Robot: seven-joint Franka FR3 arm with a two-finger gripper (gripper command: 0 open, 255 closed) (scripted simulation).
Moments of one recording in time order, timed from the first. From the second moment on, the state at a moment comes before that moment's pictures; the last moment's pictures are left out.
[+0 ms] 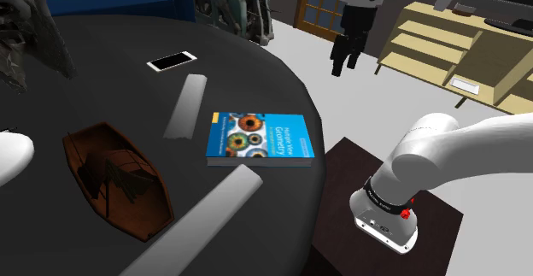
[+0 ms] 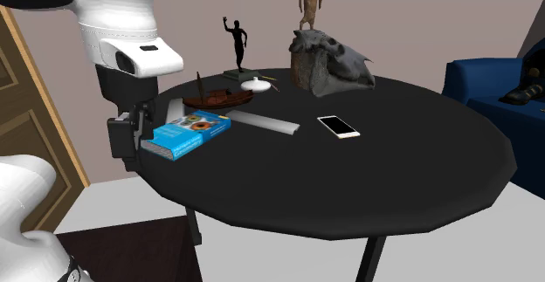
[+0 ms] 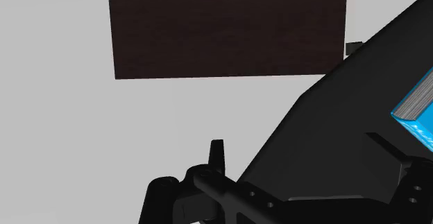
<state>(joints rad) 0.02 -0.78 -0.06 -2.37 0.04 1.45 -0.06</state>
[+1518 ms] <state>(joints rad) 0.00 -0.31 0.44 -2.10 0.20 1.81 0.77</state>
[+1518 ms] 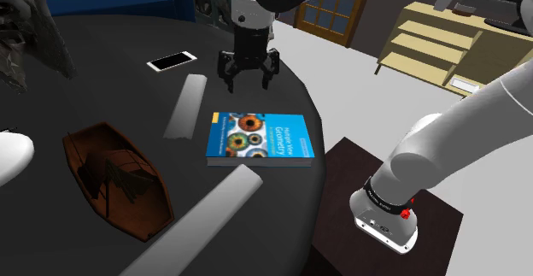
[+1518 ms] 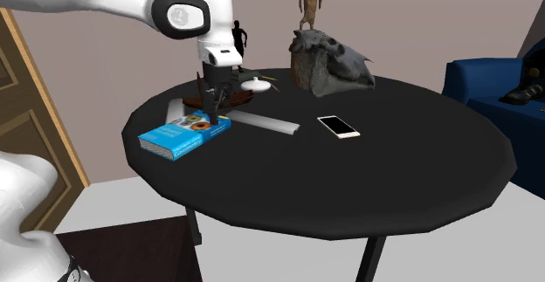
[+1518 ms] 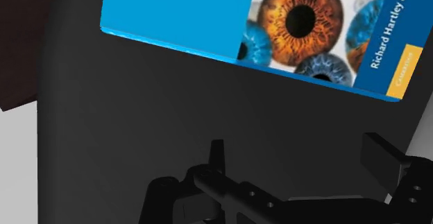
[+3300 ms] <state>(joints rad) 0.07 0.28 0.56 -1.66 -0.15 1.92 1.36</state>
